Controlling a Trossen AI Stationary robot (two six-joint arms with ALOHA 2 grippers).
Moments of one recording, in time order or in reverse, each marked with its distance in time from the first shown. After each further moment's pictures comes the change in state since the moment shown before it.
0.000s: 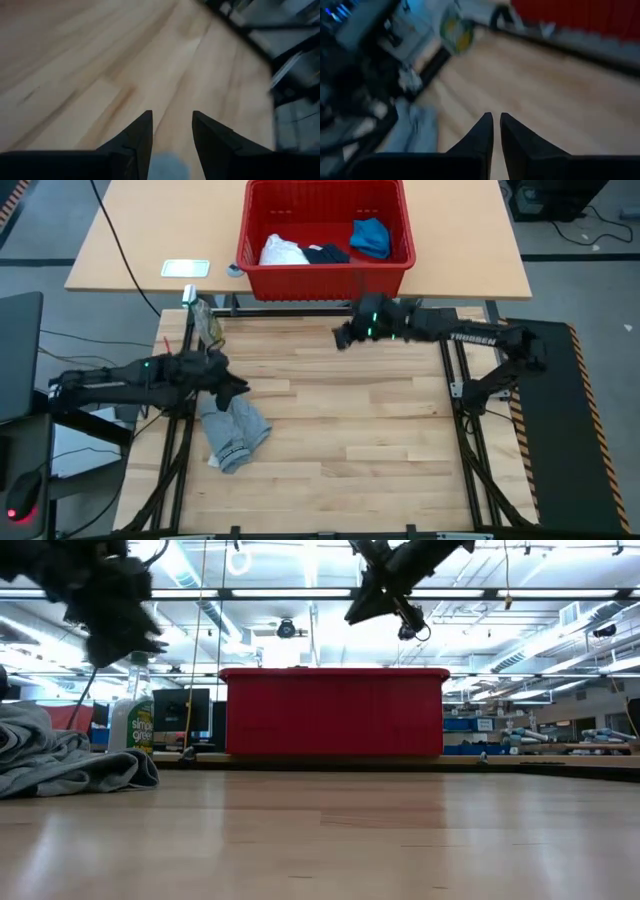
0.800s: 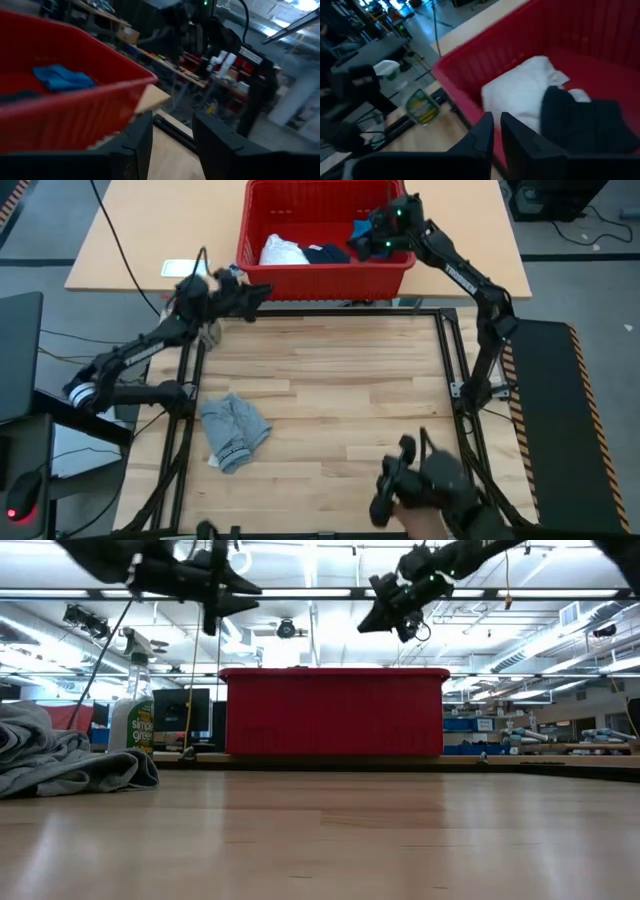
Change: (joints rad) left arm 0.704 0.591 0.294 0.884 0.367 0.152; right arm -0.615 0.350 0.544 -0.017 -0.558 -0.488
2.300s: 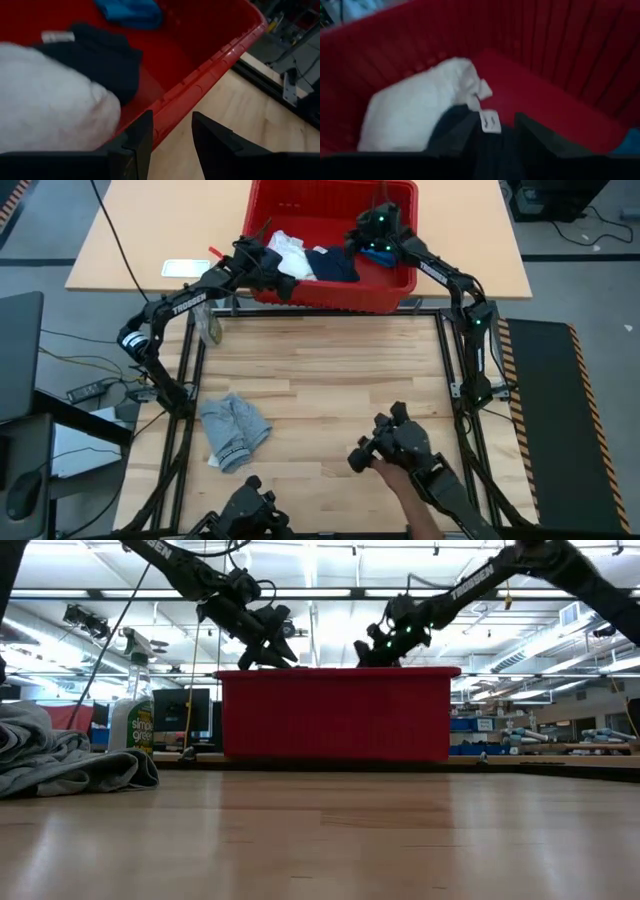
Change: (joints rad) left arm 0.034 0.616 0.569 -0.627 -0.019 0.319; right arm -0.053 0.274 0.050 0.269 0.265 -0.234
